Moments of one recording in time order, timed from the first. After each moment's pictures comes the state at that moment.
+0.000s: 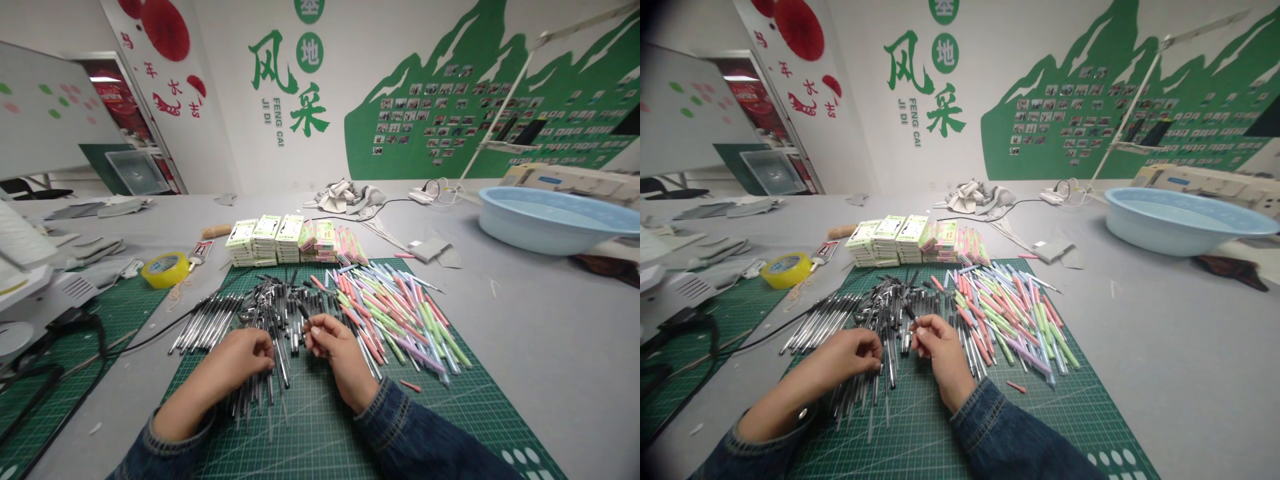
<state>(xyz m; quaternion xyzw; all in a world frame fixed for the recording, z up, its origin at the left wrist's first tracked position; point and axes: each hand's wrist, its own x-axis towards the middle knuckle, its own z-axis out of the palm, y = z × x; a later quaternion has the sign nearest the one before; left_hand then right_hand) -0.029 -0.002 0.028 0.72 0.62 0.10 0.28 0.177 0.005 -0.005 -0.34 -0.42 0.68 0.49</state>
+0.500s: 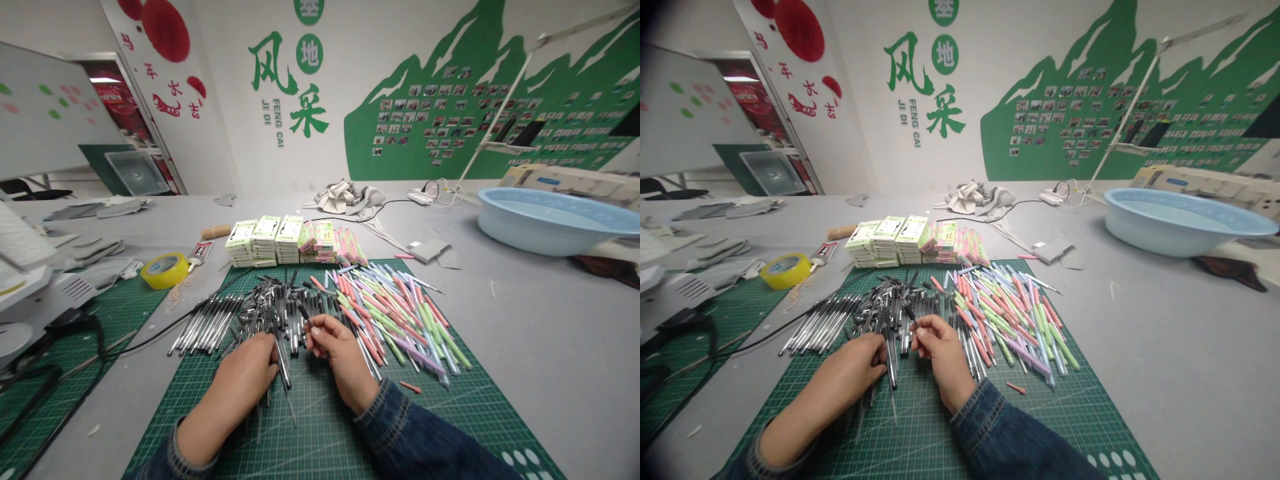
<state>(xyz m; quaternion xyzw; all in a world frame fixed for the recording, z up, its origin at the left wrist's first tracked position) -0.002 -0.018 0.020 0.72 0.67 0.06 0.15 0.177 0.006 -0.005 -0.35 -0.43 0.67 0.49</state>
